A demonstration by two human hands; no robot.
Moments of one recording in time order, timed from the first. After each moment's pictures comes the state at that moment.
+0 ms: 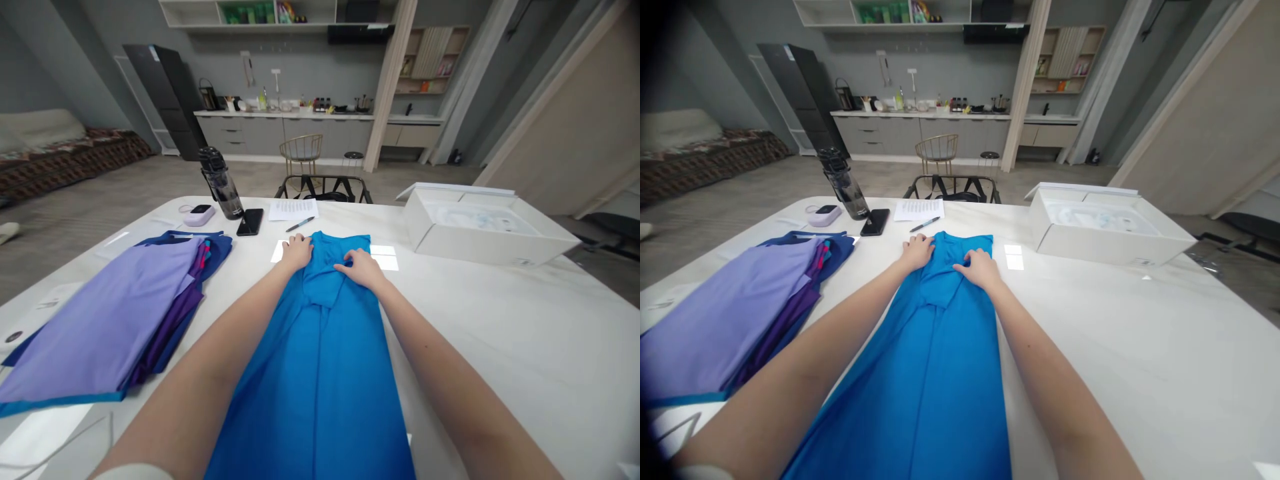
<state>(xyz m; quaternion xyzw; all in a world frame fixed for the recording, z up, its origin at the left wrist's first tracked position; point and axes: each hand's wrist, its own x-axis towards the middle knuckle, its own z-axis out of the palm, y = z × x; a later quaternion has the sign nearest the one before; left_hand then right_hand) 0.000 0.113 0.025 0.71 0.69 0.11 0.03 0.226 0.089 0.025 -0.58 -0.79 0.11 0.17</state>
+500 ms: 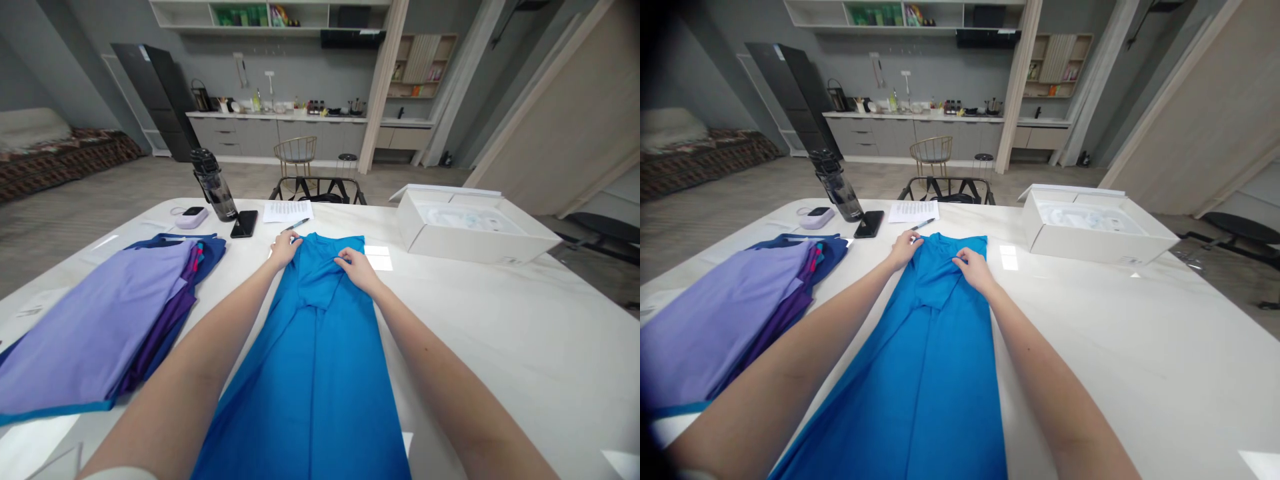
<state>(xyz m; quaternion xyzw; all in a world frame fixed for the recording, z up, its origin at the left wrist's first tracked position) -0.030 0.134 0.013 0.63 0.68 0.32 0.16 0.227 0.089 0.020 -0.49 -0.74 0.29 0.36</state>
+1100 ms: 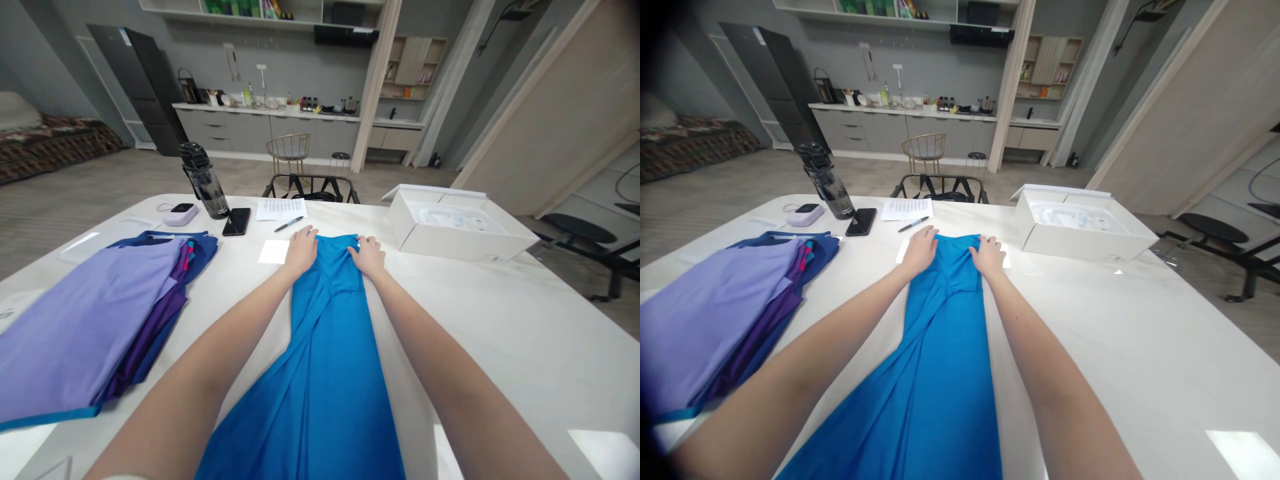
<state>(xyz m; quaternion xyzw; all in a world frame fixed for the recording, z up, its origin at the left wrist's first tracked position) 0.041 0.108 0.026 0.76 0.59 0.27 -0.02 0.260 0.121 0.025 -0.70 -0.69 0.04 0.20</state>
